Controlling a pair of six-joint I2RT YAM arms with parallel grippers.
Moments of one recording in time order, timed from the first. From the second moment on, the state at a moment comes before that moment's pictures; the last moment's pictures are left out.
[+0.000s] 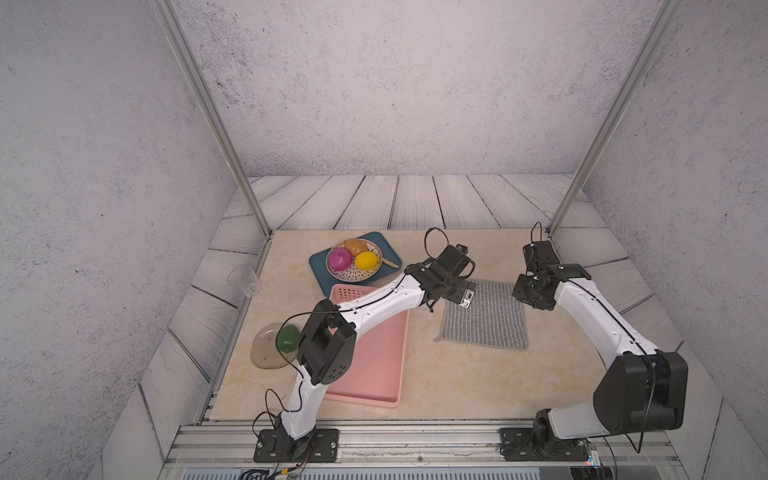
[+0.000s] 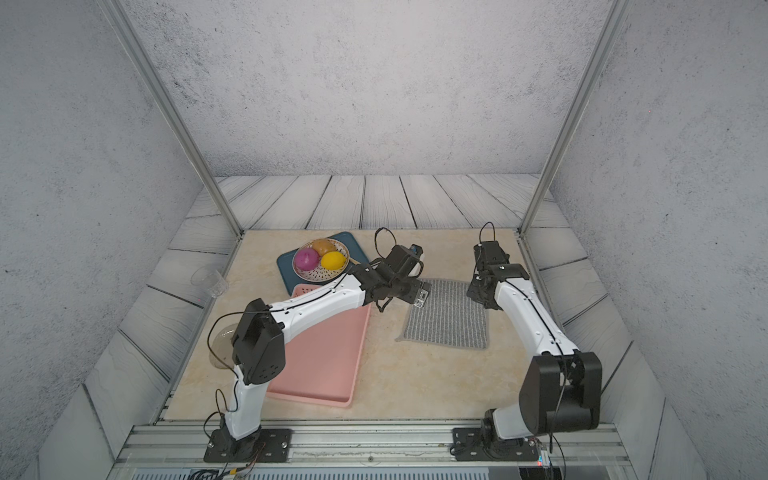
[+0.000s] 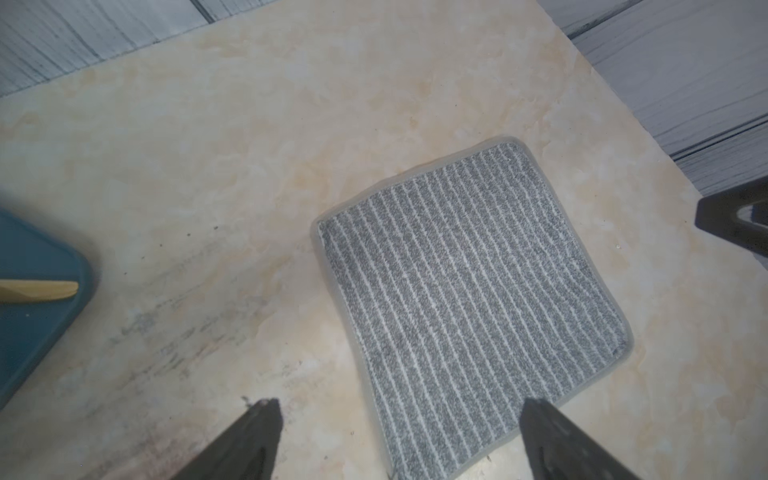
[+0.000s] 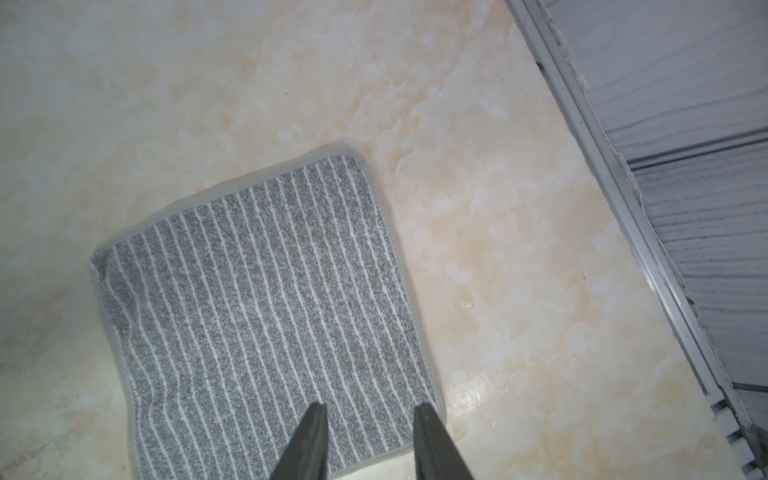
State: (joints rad) left arm -0.90 2.11 1.88 -0.58 -0.07 -0.27; right arm 0.09 1.49 1.24 -0.90 0.24 0.49
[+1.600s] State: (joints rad) left arm -0.73 2.73 2.48 -0.63 0.17 -0.23; right arm -0.12 1.93 1.55 -0.84 0.00 0.34
